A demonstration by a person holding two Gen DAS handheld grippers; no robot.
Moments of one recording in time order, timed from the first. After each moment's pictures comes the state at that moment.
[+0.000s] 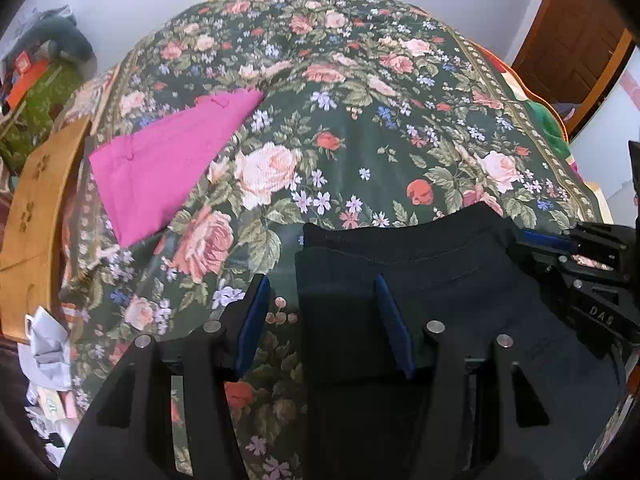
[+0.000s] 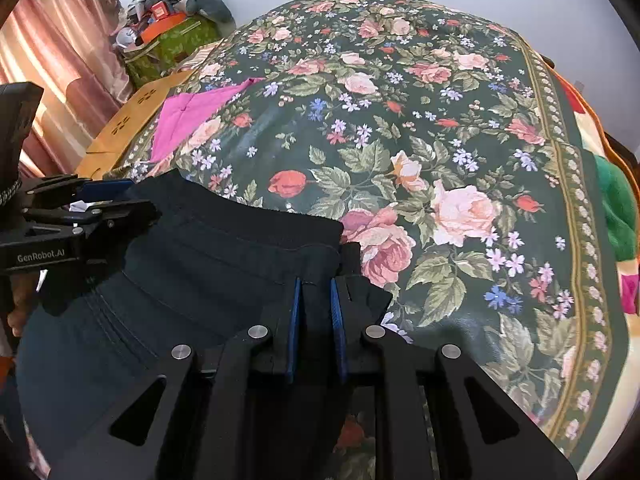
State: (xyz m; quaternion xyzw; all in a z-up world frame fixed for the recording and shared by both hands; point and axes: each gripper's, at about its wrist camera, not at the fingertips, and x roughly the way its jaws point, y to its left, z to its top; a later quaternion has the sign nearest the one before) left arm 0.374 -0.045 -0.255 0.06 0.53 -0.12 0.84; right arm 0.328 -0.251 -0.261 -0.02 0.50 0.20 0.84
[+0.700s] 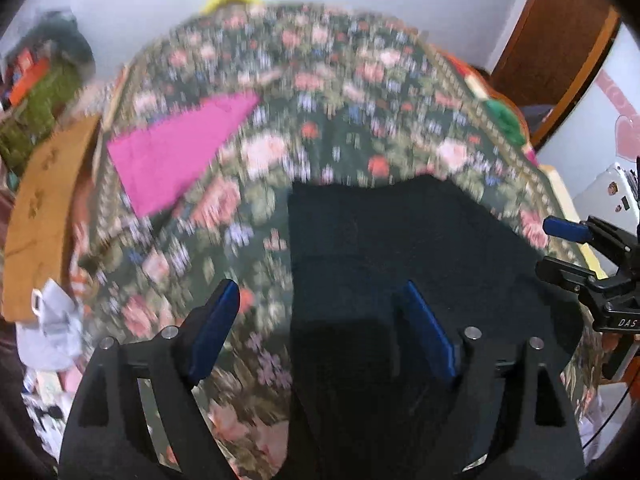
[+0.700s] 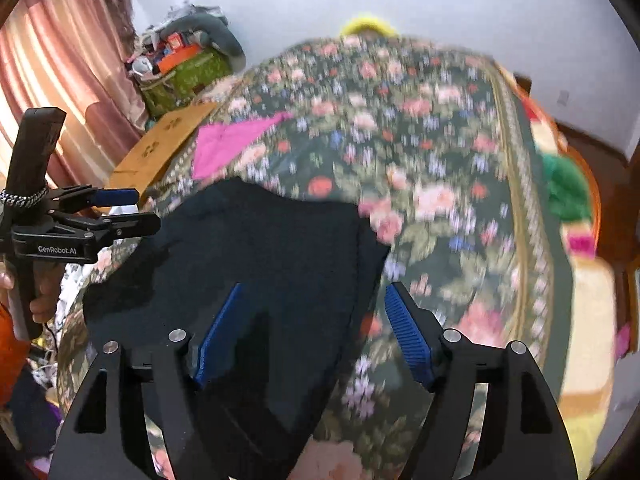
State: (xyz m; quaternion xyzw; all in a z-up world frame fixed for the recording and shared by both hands) left arm 0.314 -0.030 -0.224 0.04 0.54 -0.14 0.83; right arm 0.250 -0.271 -0.226 0.02 0.48 0.21 0.85
